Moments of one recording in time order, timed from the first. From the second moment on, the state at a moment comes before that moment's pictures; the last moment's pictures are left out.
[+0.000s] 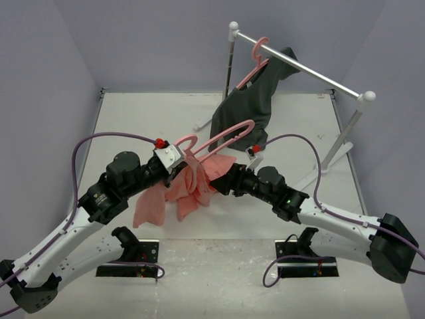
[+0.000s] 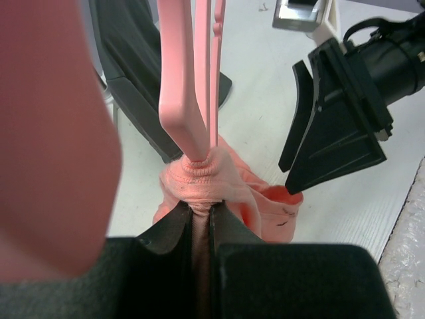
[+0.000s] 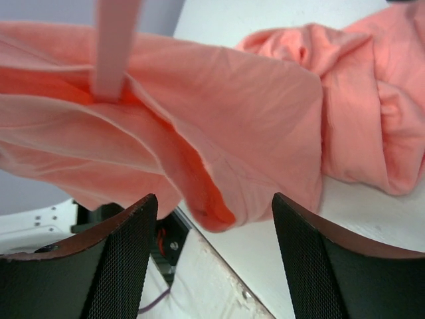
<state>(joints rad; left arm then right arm) -0.75 0.73 0.87 -0.34 0.16 0.21 0.90 1.04 0.51 0.27 -0.04 0.90</state>
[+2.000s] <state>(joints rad) -0.74 1.04 0.99 -0.38 0.30 -0.01 0.75 1.29 1.43 -0.73 0.12 0.52</state>
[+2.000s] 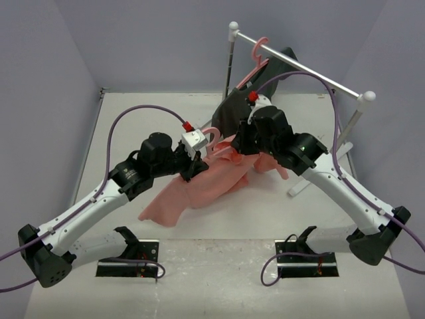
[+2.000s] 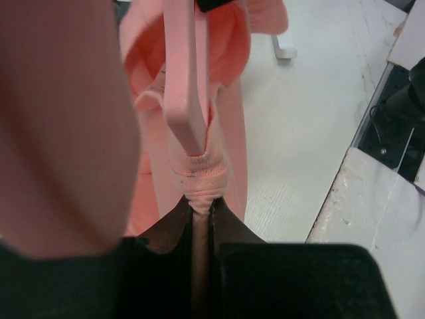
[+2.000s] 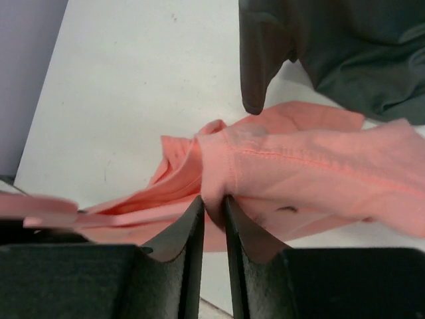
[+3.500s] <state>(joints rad) -0.60 1.08 0.94 -0.18 0.86 -0.01 0.56 1.29 1.39 -0.28 -1.00 0.15</state>
